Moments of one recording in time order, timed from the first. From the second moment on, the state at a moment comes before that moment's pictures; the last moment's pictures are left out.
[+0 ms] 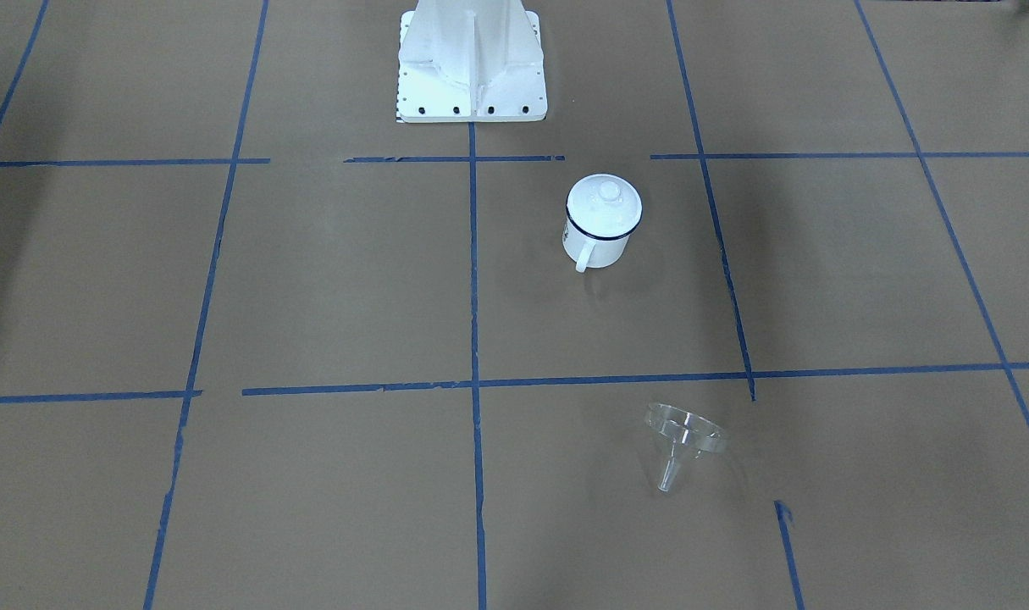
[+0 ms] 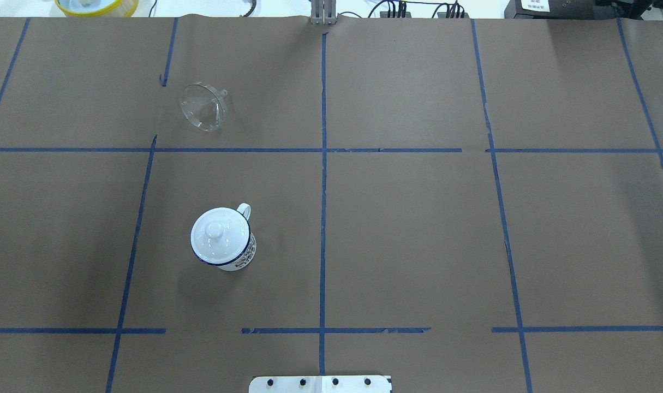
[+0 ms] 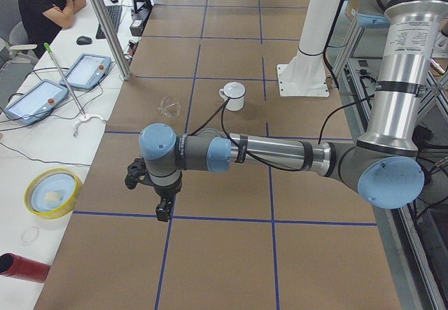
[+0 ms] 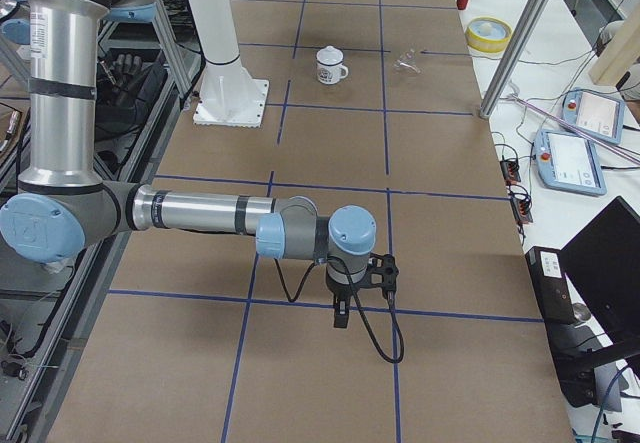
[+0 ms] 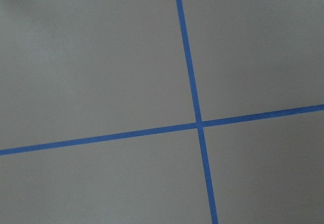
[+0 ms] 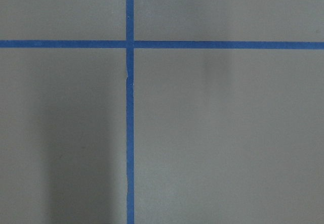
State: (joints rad) left arm -1.64 -1.67 -1.56 -1.51 -2.31 0.15; right arm 1.57 -1.68 1.66 -1.57 2.29 0.01
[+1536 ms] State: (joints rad) left arm -1.64 -1.55 -1.62 -1.51 -2.32 0.14; right arm 1.57 -1.68 1.66 -1.57 2.29 0.01
